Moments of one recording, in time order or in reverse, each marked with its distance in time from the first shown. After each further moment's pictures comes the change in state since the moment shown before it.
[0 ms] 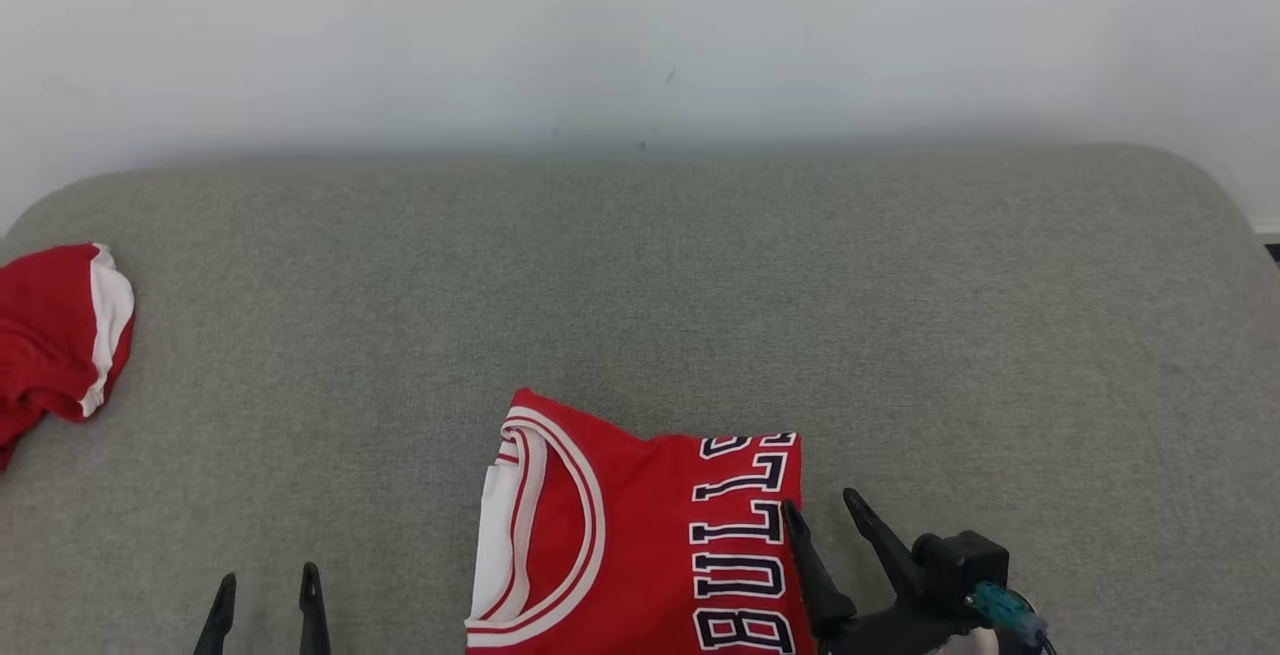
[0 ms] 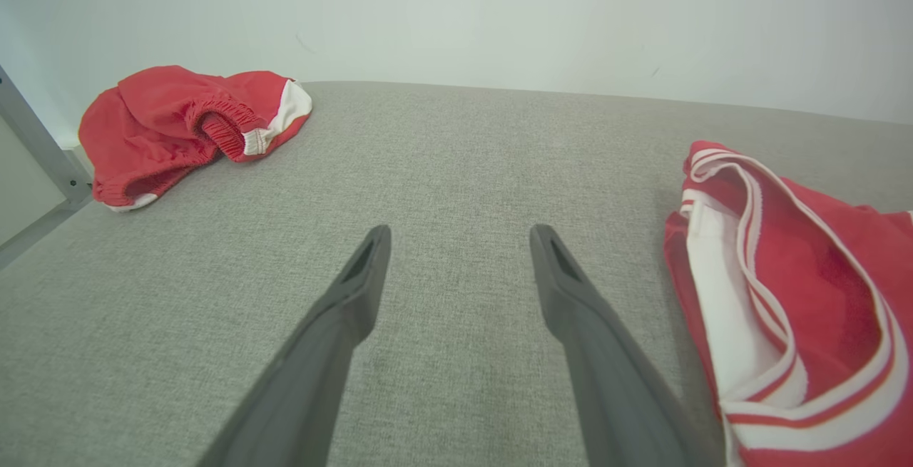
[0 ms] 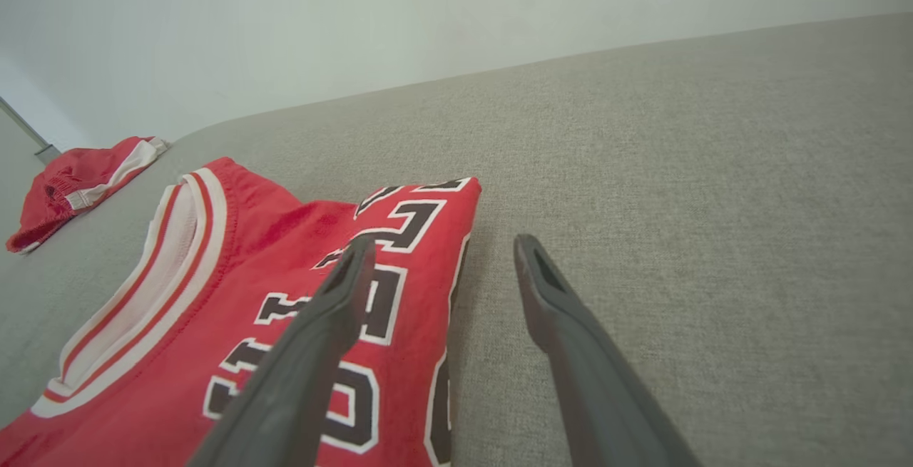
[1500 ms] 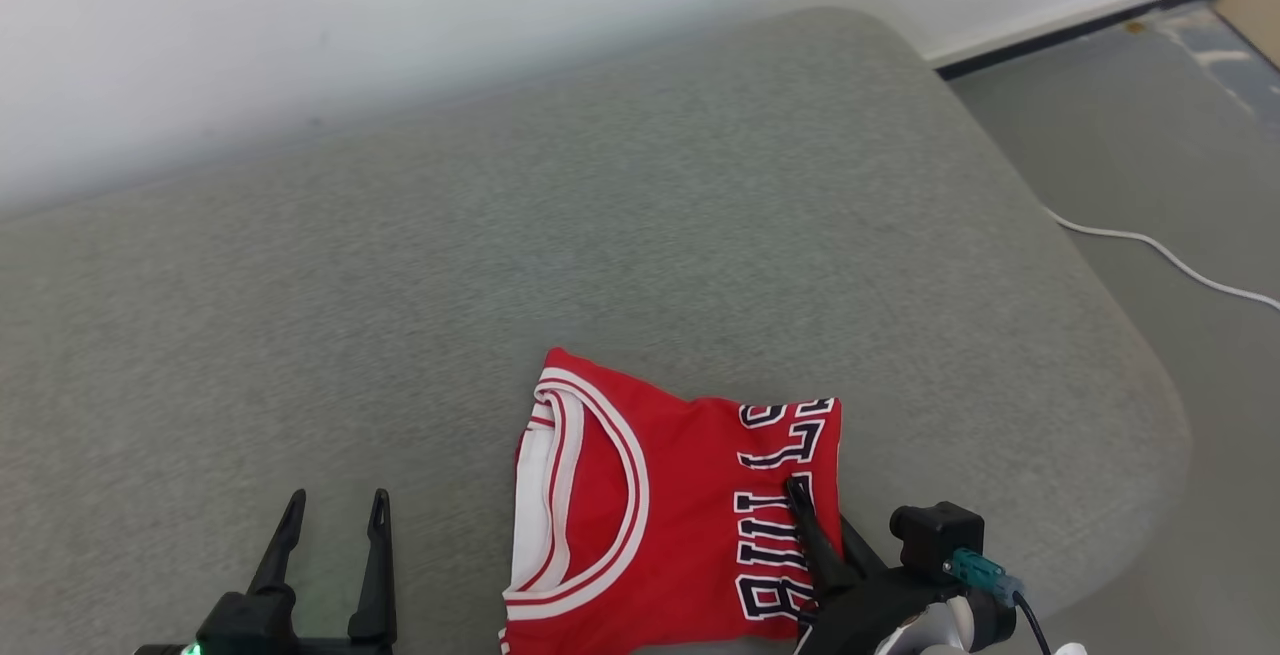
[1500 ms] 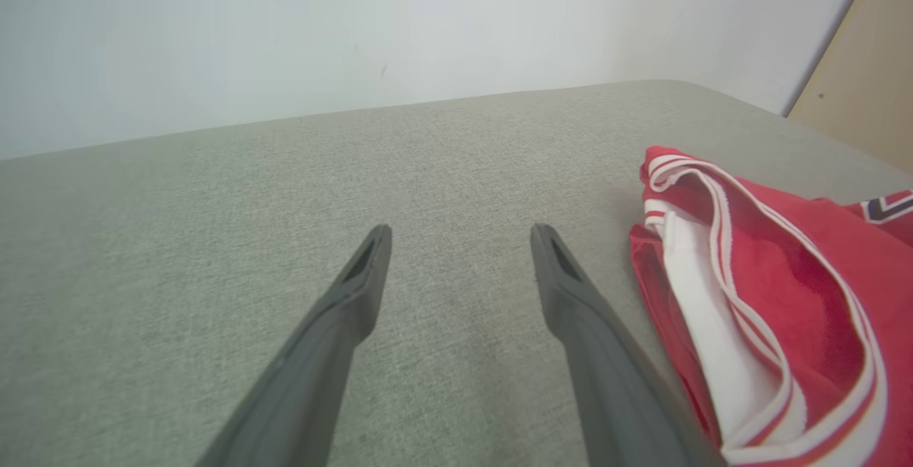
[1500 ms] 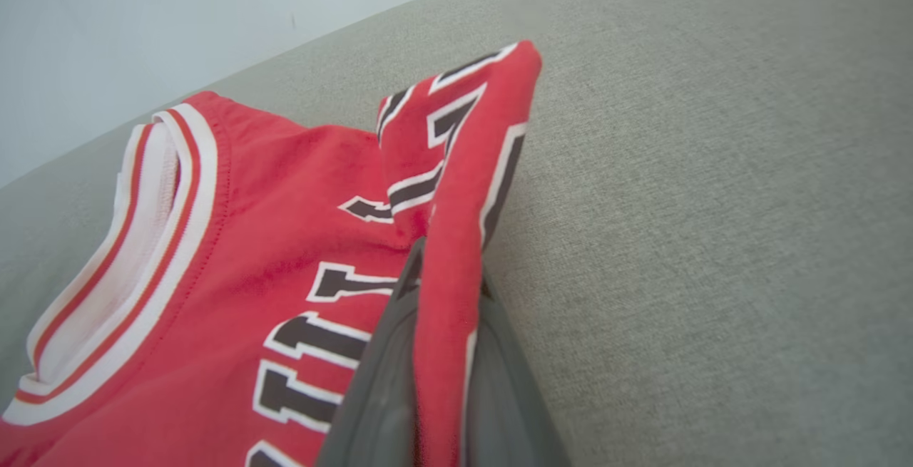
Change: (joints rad) left arm -0.097 0.000 -0.108 -0.020 0.035 -0.024 0.000; right arm -0.116 0.000 0.057 0.143 0.101 0.000 0.000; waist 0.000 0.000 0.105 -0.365
